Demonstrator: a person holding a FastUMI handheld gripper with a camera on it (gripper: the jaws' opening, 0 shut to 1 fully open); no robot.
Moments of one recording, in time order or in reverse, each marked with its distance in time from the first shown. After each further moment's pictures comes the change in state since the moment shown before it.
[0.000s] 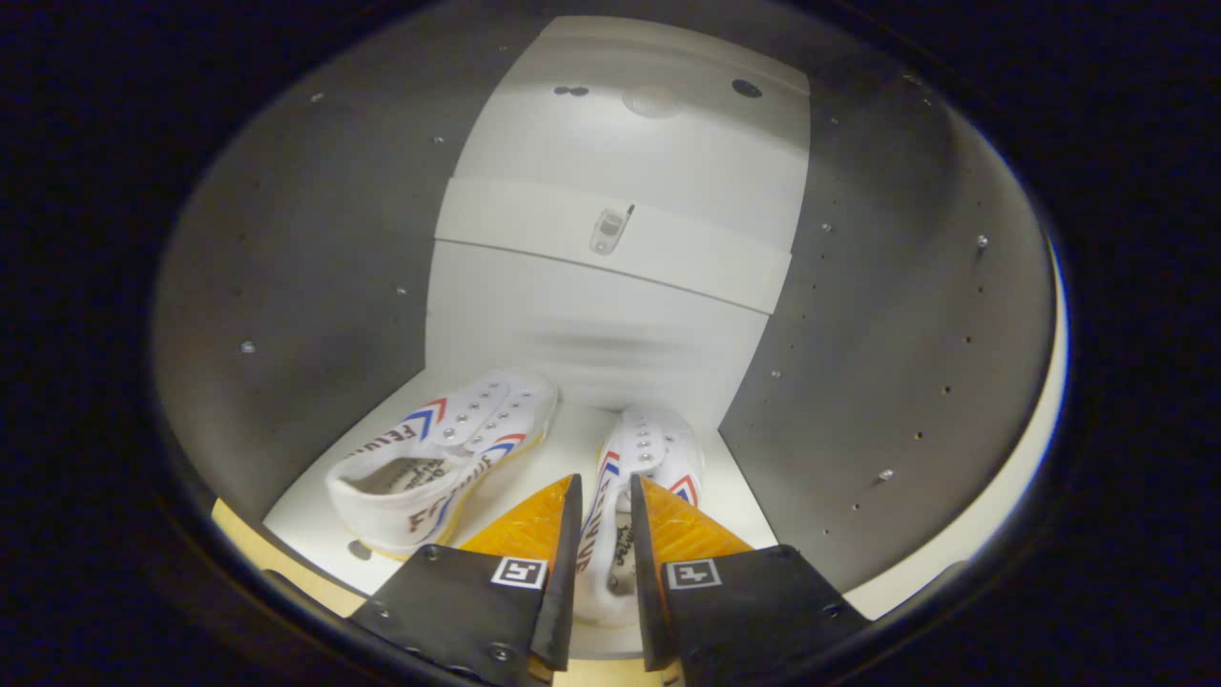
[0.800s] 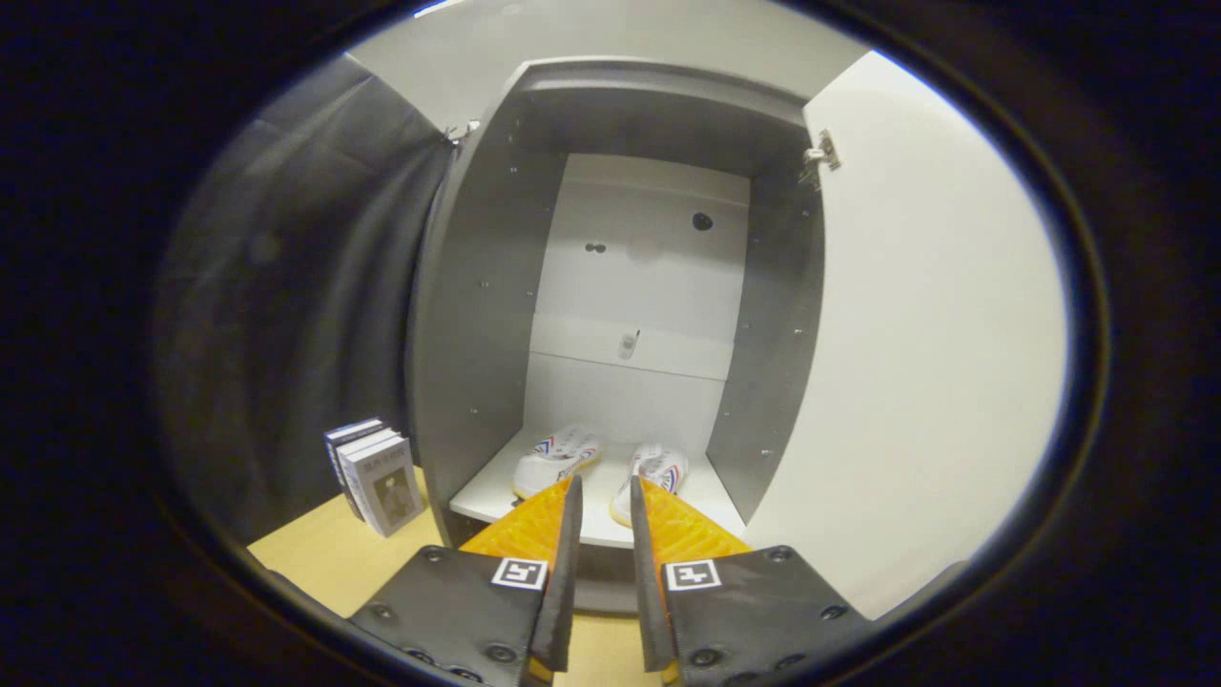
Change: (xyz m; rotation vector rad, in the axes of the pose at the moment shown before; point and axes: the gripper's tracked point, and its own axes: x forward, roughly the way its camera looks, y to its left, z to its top) arm -0.244 -0.013 0.034 0.101 -0.229 0.087
